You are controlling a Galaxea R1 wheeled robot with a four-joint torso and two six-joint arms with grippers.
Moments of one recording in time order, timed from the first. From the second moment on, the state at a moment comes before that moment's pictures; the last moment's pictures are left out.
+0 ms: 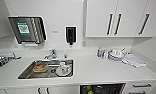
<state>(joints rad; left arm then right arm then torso) 1.63 2.89 -2.51 0.19 -0.15 -0.23 -1.28 2.39 -2.16 1.07 -0.24 0.11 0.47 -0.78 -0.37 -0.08</state>
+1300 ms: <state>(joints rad) 1.65 2.89 -2.51 0.19 -0.14 -0.23 -1.29 2.49 -2.46 1.26 -0.40 0.10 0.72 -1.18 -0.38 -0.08</state>
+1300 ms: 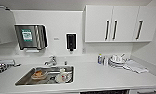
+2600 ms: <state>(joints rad) 1.65 2.90 -2.51 0.19 -0.07 -0.23 -0.98 2.39 -2.17 1.34 -0.50 0.05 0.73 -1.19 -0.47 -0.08</state>
